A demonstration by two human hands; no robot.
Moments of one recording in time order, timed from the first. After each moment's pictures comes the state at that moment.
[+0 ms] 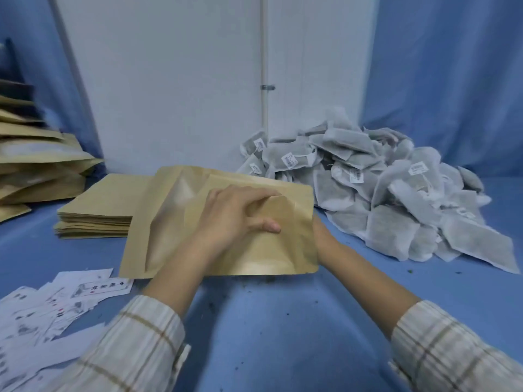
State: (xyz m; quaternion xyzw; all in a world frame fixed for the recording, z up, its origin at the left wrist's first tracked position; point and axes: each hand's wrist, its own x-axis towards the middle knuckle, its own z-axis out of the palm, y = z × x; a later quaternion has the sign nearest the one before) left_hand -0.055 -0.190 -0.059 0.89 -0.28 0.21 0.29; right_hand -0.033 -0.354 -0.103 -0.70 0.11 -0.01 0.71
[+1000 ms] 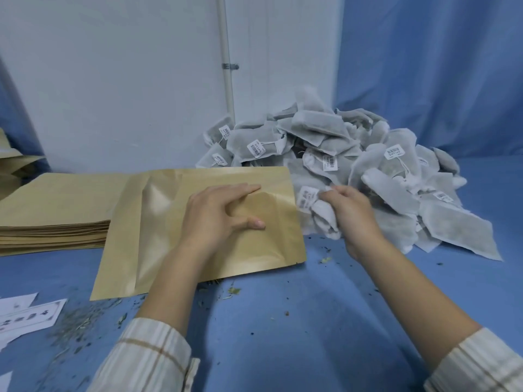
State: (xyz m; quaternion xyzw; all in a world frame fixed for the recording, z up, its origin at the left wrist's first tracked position) left_hand -0.013 -0.237 -0.094 0.87 -0.24 0.19 0.39; right_hand -0.052 -0.441 -0.102 -0.66 0.10 -0.19 0.72
